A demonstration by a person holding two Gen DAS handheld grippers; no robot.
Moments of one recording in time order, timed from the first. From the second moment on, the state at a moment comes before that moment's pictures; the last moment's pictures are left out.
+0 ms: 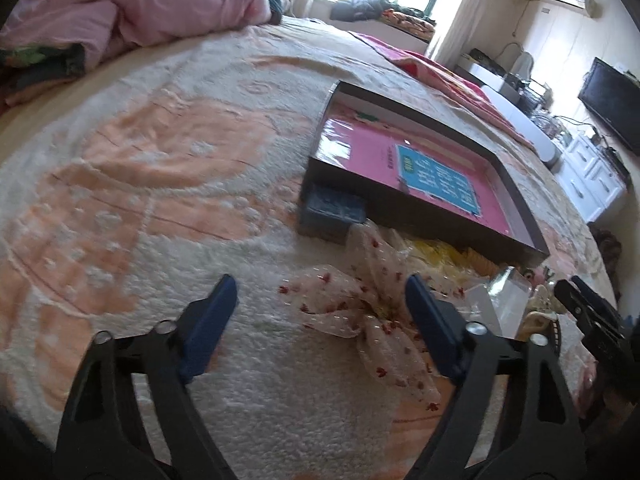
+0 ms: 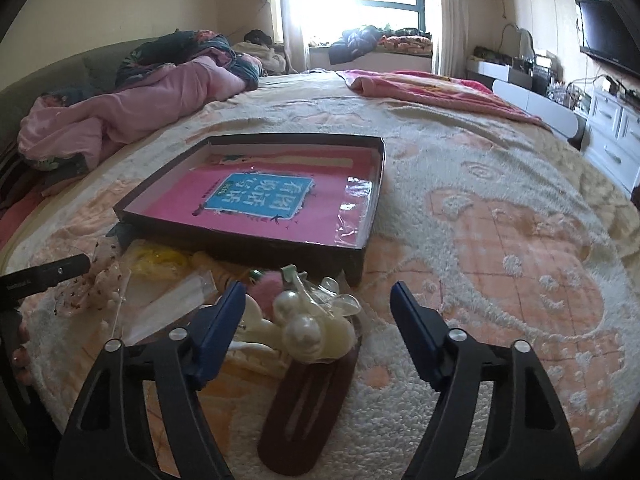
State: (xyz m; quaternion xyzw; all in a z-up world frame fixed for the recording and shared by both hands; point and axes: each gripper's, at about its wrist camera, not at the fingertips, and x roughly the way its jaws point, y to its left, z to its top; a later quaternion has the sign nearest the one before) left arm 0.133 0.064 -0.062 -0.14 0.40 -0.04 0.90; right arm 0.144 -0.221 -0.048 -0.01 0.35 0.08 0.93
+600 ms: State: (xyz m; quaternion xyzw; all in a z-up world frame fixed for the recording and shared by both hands) left arm 0.125 0.039 -0.031 -0.11 0.35 -0.12 0.92; right arm 0.138 -0.239 -0.043 0.02 0.34 0.09 0.94
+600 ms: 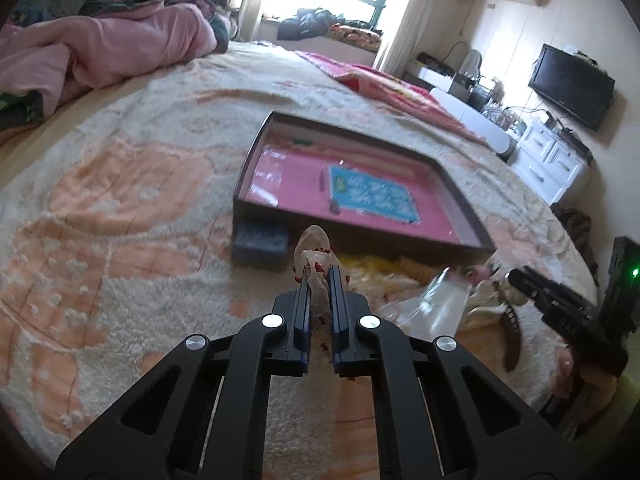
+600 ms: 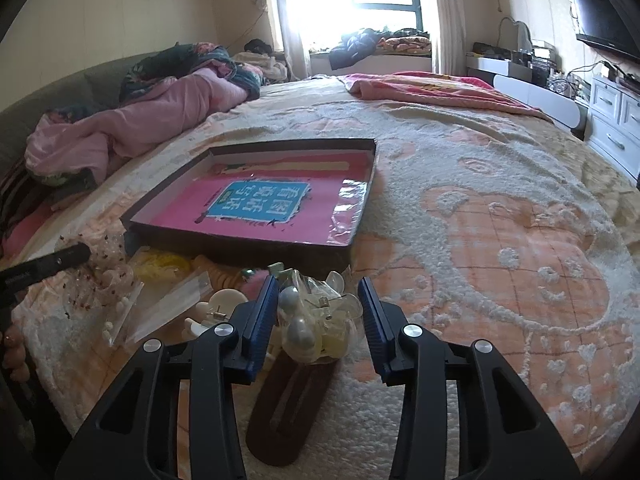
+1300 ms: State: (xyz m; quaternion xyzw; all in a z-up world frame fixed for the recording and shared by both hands) left arm 0.178 0.006 0.011 -0.09 0.31 -0.15 0.94; right arm 0.150 -0.243 -0.015 0.03 0.30 0.10 0.95
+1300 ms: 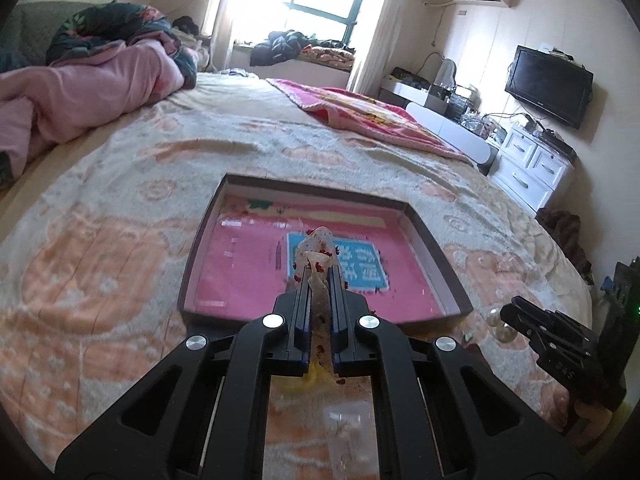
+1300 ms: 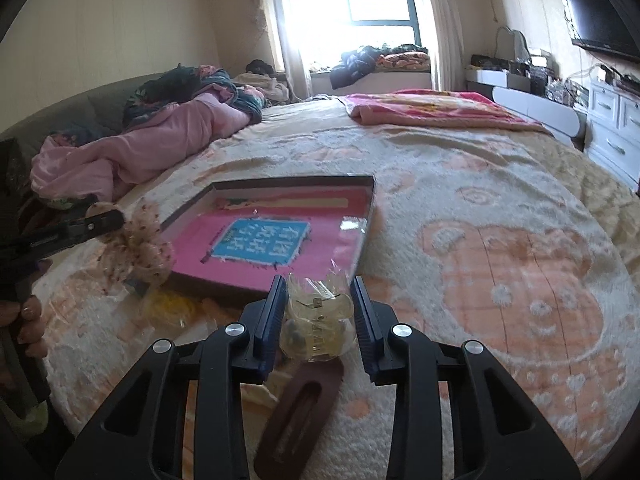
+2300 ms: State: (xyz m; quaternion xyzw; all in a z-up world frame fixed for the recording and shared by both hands) left arm 0.252 0.012 -0.041 -0.06 0.36 -0.11 0.92; right arm 0.258 -0.201 -0.033 -0.02 0.35 0.11 0.93
